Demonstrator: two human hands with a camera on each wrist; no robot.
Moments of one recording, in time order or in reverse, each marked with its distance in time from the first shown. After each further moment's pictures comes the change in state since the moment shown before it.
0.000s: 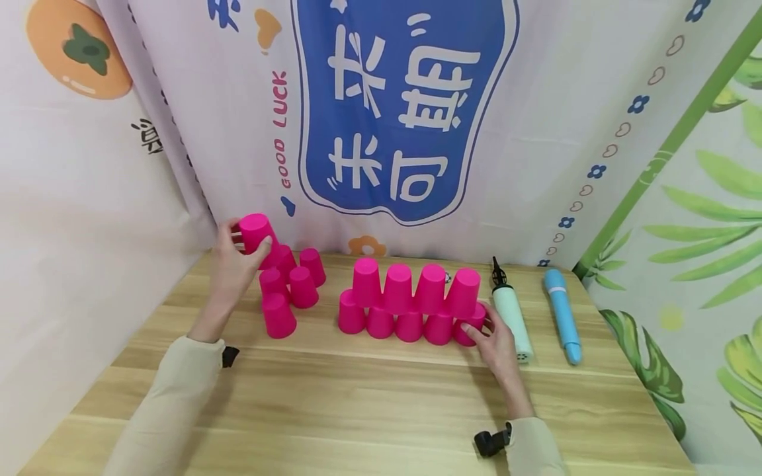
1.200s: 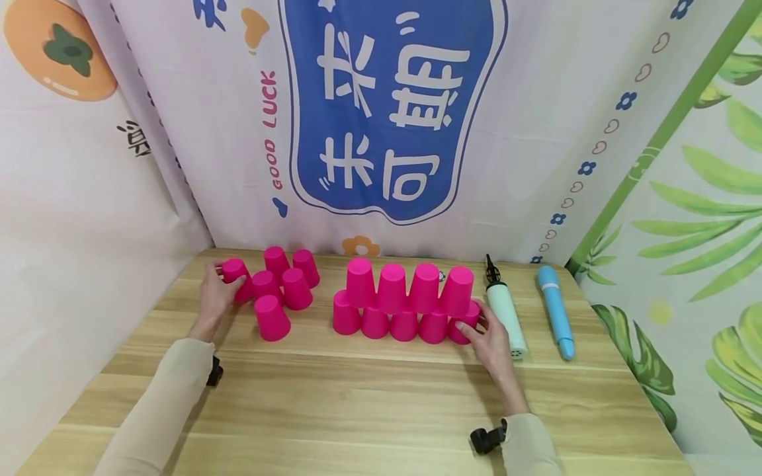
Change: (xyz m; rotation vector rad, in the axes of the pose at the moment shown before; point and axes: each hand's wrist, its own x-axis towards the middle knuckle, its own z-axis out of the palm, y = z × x) left_hand 0.004 -0.148 0.006 0.129 -0.062 -0.338; right_hand 0.001 0.002 0.001 0.008 0.019 -0.003
